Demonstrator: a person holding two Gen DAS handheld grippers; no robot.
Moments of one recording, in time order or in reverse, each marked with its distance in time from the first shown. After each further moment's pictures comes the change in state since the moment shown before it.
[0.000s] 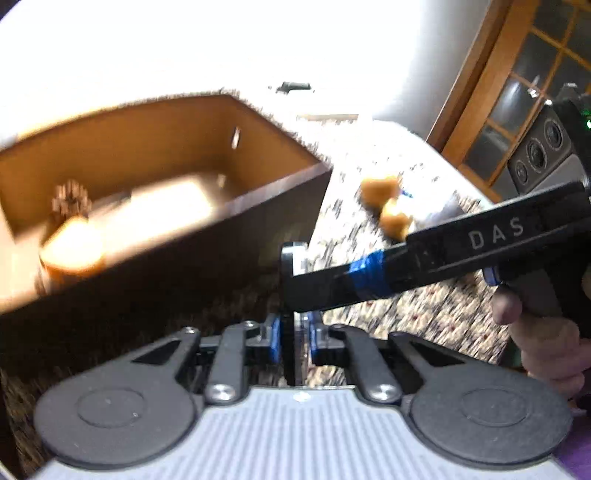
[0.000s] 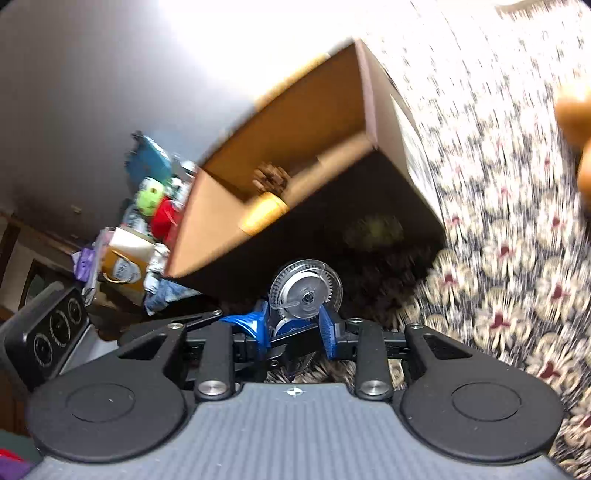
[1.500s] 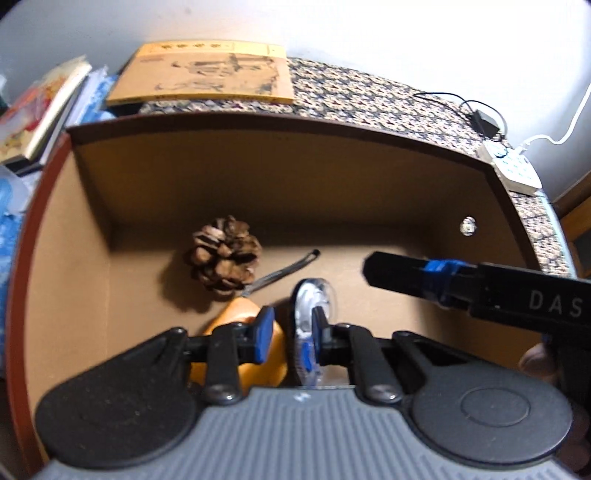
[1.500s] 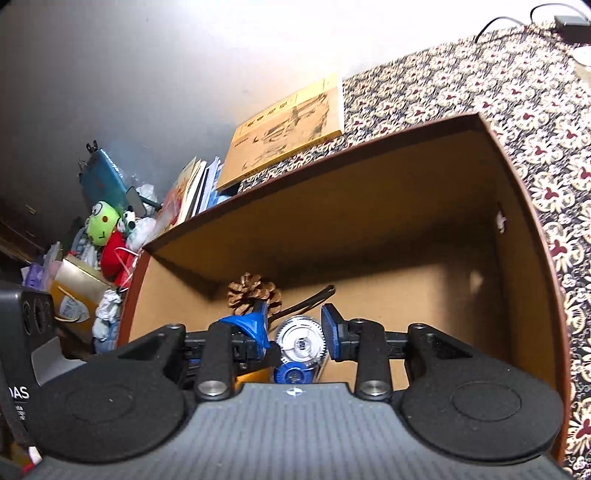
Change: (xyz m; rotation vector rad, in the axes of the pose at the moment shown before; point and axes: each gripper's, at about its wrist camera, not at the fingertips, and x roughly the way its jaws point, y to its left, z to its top) left arm 0.058 0.164 0.086 -0.397 0.154 0.291; right arm 0.132 0.020 0.130 -0.081 -0.003 -0.156
